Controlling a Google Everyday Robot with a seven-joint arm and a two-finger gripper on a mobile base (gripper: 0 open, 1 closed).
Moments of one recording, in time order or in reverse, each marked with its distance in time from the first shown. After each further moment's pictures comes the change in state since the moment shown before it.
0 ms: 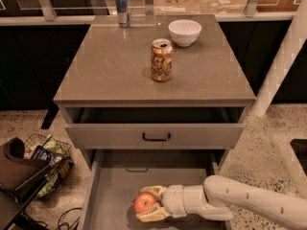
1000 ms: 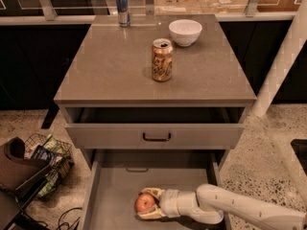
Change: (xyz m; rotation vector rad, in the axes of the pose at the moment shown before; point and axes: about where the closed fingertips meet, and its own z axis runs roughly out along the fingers) arm 0.085 -0.051 0.041 0.088 -0.002 -0.117
